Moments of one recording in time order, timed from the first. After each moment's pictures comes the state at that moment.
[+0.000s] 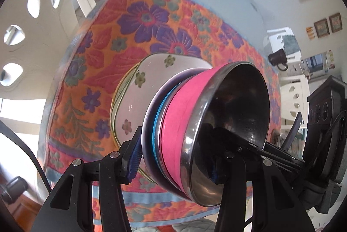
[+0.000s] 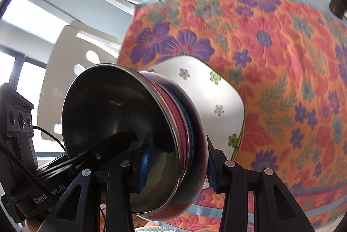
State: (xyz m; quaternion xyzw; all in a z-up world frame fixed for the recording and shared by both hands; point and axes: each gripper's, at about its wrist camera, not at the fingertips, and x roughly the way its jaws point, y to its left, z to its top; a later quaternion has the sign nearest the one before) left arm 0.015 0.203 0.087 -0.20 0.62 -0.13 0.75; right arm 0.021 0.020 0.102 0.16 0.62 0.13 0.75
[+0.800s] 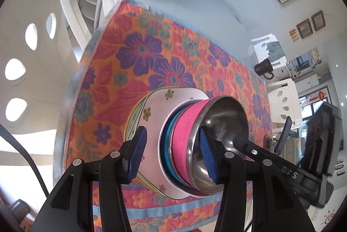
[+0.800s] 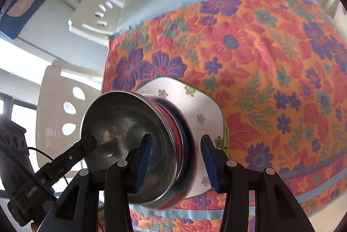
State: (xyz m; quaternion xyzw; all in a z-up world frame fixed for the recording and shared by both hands) left arm 0.024 0.236 0.122 -0.20 0.55 -0.17 0.79; right arm 0.004 -0.001 0.122 0.22 0.57 0.02 0.79
